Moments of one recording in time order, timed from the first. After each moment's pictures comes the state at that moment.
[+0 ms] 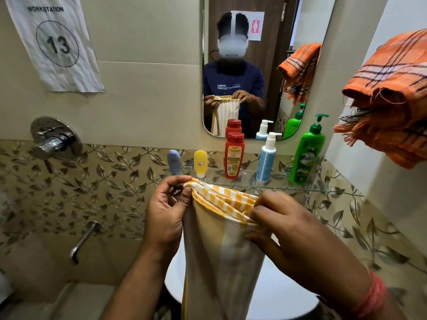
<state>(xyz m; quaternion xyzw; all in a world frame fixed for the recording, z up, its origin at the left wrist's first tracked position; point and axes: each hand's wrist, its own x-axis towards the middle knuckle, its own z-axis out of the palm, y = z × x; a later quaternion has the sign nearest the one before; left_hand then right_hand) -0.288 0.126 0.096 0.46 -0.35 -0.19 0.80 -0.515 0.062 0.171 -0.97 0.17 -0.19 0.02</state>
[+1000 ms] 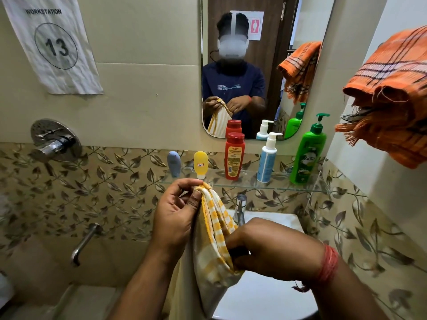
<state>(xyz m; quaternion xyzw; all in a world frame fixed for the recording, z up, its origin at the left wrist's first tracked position) -0.304 0.121 0.102 0.47 -0.38 -0.19 0.77 -0.475 0.044 0.154 -0.99 0.06 0.01 0.14</state>
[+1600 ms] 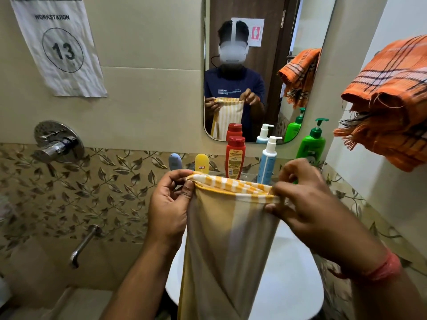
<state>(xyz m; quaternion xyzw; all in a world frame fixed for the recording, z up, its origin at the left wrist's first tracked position) -0.298 0.120 0.118 0.47 -0.35 -0.13 0.80 -0.519 0.029 0.184 -0.94 0.26 -0.24 0.02</state>
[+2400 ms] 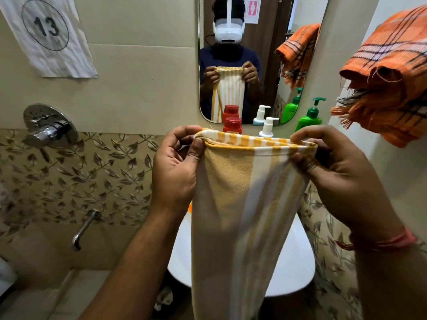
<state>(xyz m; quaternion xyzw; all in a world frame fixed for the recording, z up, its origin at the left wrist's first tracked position) -0.315 0.123 0.159 0.47 -0.41 -0.11 0.77 -0.536 0.031 0.195 -0.81 0.21 -0.45 0.31</state>
